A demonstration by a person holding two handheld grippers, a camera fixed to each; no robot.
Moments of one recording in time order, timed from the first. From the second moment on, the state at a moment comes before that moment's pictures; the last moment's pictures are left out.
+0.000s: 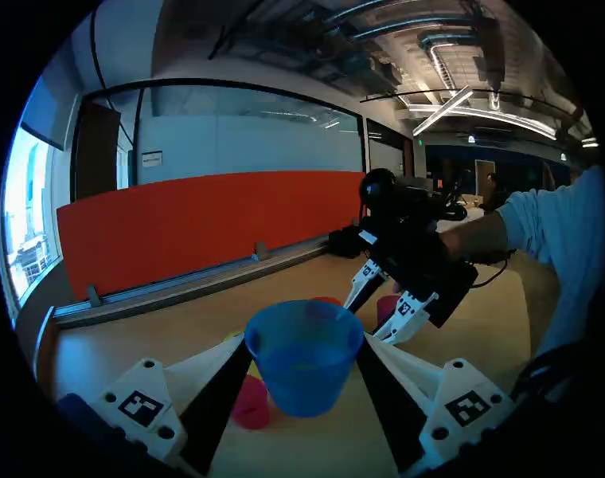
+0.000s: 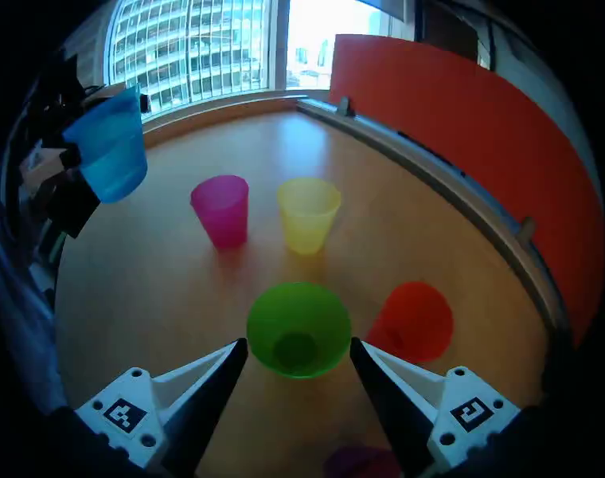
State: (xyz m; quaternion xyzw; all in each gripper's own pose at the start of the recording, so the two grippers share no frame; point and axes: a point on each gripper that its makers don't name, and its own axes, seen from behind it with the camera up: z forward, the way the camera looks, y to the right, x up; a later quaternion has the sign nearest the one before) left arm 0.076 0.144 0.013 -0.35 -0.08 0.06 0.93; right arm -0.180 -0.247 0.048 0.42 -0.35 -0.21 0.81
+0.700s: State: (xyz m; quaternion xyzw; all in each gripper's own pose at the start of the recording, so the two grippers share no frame) left arm 0.075 0.135 0.006 -0.34 -0.08 0.07 0.93; right arm -0.185 -0.262 0.052 0.42 -0.36 -0.21 0.80
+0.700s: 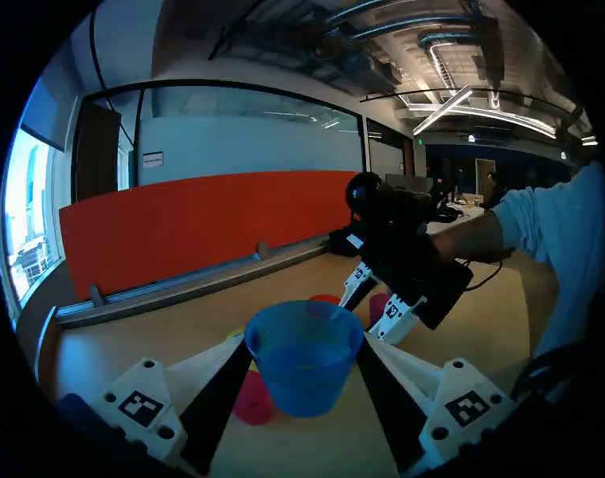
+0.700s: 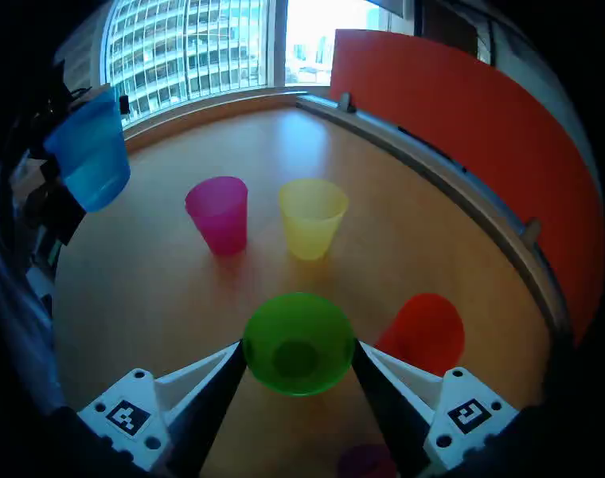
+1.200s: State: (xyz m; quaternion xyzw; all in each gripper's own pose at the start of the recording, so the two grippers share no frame) left arm 0.073 0.131 0.010 -0.34 -0.08 0.07 0.94; right arm -0.182 -0.265 0.054 0.42 -0.35 -0.20 0.81
